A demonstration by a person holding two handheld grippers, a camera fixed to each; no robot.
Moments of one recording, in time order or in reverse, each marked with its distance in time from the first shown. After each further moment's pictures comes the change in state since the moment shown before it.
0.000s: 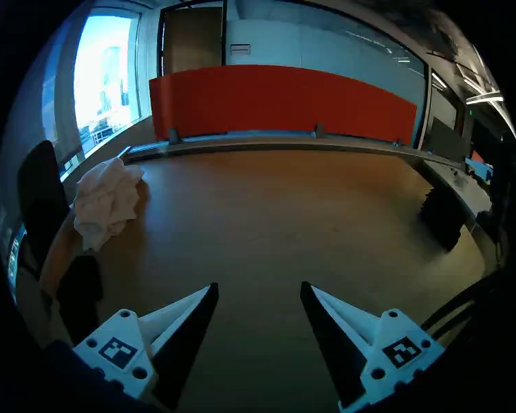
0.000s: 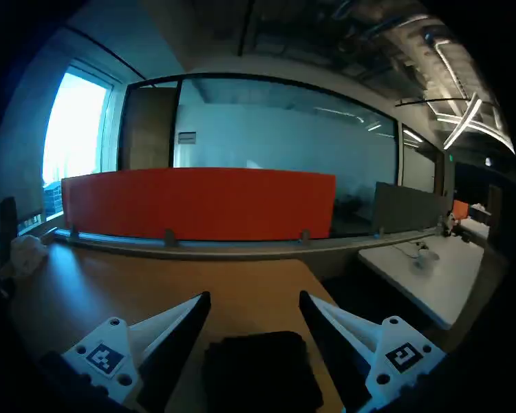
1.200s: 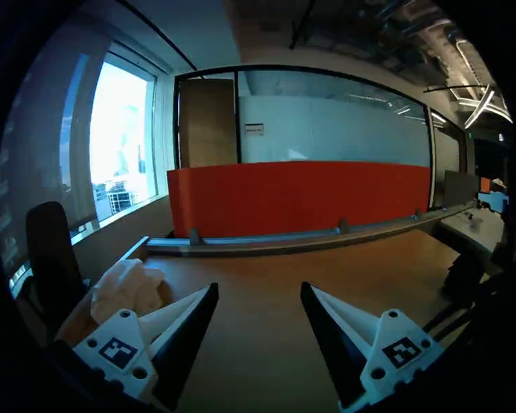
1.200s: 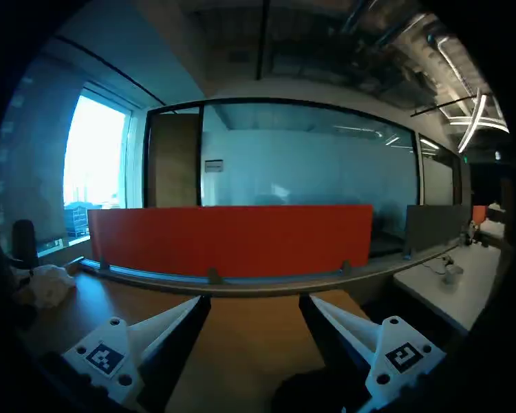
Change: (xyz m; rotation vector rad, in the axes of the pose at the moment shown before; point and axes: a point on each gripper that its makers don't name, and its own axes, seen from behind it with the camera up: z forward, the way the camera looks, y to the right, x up) left arm 0.184 -0.055 0.020 0.091 0.432 0.023; right arm 0.082 -0.118 -0.004 0.133 0.118 0.039
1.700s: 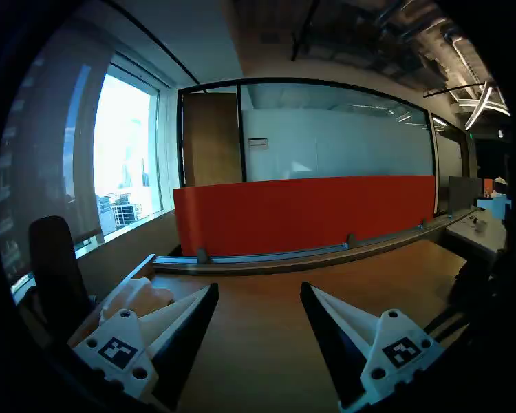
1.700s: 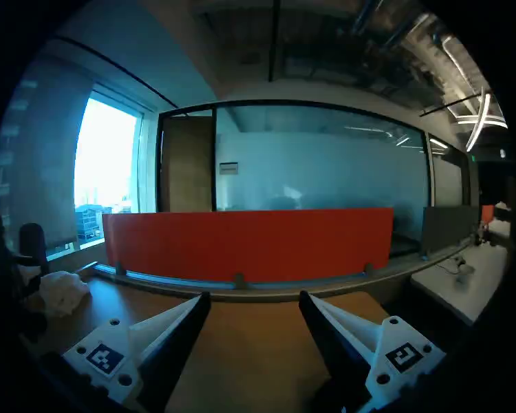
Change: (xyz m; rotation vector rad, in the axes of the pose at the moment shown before) left arm 0.028 -0.019 0.009 0.024 0.065 0.016; right arm 0.009 -0.069 0.011 0.042 0.013 0.002
